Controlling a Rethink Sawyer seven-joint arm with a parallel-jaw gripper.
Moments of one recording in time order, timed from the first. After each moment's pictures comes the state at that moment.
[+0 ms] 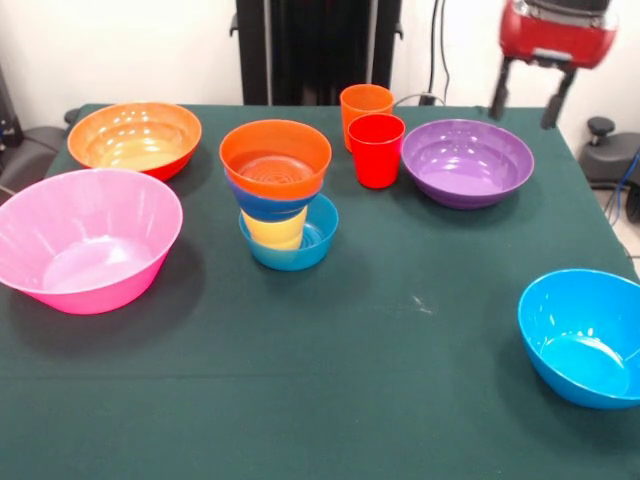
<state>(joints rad) 0.01 -0.79 0.22 1.70 -0.49 0.61 2.47</state>
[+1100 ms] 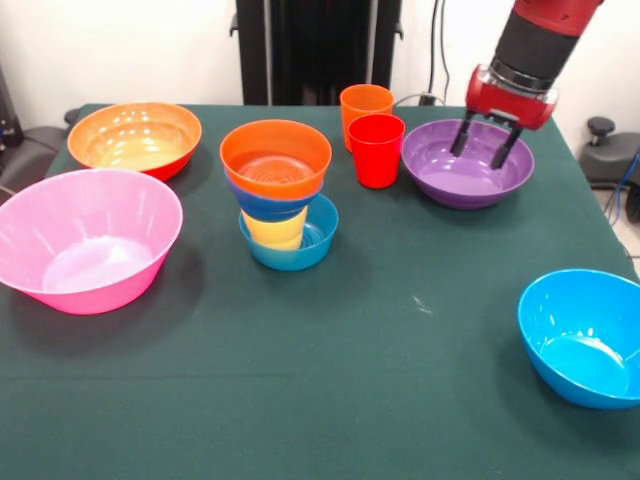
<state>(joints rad) 0.26 -0.52 -0.07 1.70 -0.43 0.43 2.63</state>
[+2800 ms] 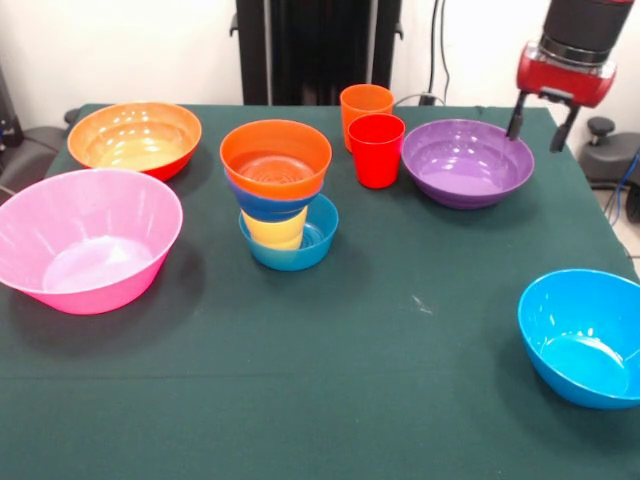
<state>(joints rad) 0.26 -0.61 -0.01 1.74 -0.25 0.43 2.63</state>
